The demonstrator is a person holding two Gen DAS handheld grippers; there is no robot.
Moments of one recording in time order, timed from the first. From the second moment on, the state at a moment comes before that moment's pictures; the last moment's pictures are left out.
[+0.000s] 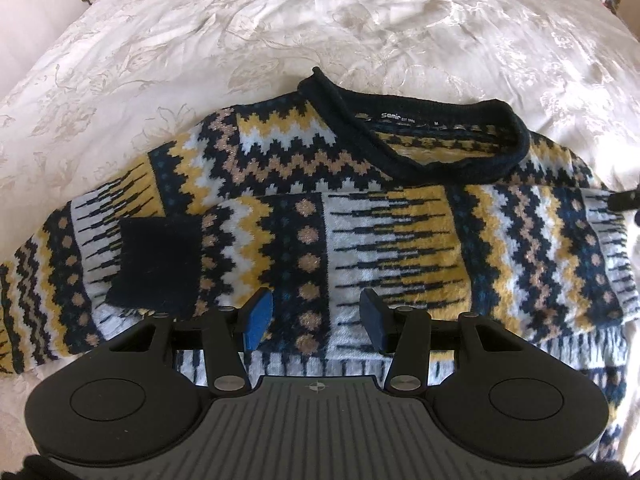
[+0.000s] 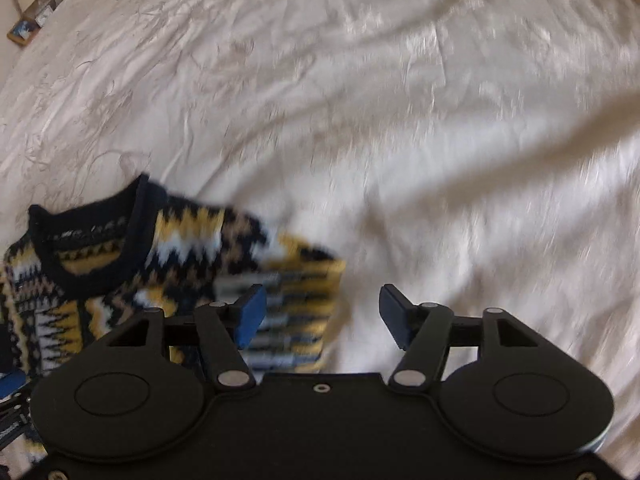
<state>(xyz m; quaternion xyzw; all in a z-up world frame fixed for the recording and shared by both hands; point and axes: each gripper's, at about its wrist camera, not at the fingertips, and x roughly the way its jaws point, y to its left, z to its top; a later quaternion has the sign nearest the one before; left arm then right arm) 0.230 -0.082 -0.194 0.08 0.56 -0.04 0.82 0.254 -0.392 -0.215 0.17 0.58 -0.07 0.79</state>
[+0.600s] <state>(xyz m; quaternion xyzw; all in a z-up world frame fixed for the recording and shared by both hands) 0.236 -0.072 -0.196 0.09 0.54 -0.03 0.83 0.233 -0.389 -0.228 0.16 0.56 -0.08 0.81</state>
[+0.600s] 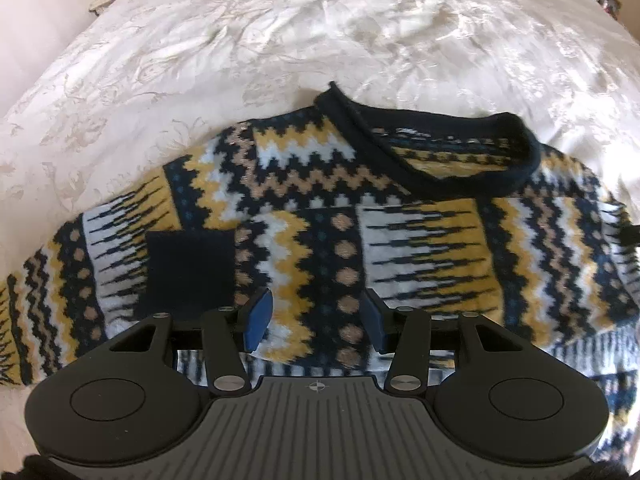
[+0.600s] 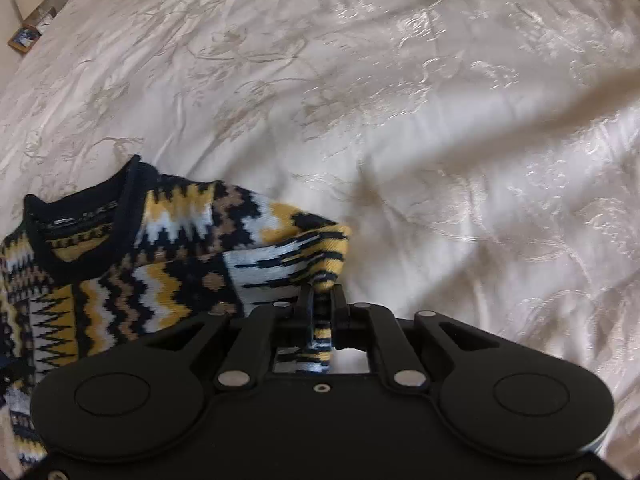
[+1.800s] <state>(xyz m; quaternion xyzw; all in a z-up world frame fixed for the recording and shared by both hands) 0.212 -0.062 -0.204 0.05 0.58 -0.09 0.81 0.113 -0.333 -0.179 0.14 0.49 -0.02 0.86</state>
